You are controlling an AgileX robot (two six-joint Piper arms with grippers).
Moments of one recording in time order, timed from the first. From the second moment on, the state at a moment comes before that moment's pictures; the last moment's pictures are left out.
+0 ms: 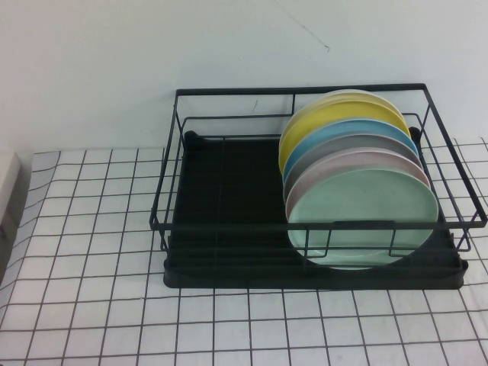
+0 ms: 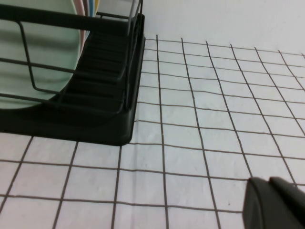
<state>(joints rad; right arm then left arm) -0.04 -0.01 0.02 0.01 0.41 -0.17 -0.07 -0.01 0.02 -0.07 0.37 -0.06</state>
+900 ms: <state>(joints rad) -0.04 -0.01 0.02 0.01 0.41 -0.17 -0.07 -0.01 0.02 -0.07 -0.43 -0.06</state>
